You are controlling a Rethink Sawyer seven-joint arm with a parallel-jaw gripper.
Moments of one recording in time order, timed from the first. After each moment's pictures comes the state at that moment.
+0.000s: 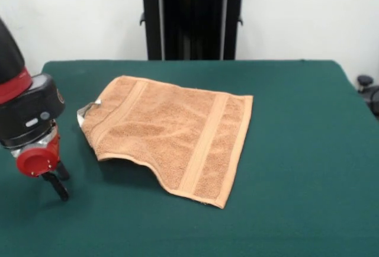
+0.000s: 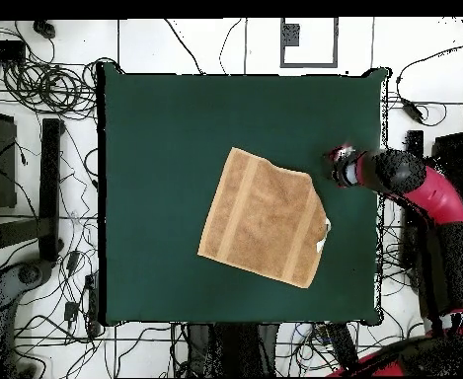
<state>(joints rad) -0.88 -0.21 0.56 1.13 -0.40 0.87 2.57</state>
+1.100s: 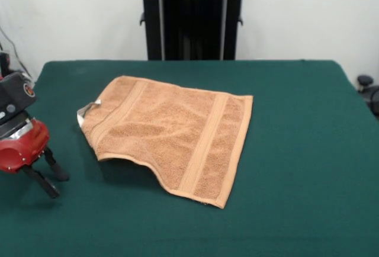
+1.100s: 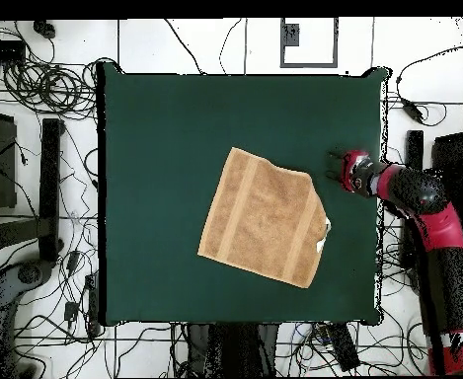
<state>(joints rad) -1.14 -0.06 0.83 1.19 -0.40 0.88 2.55</state>
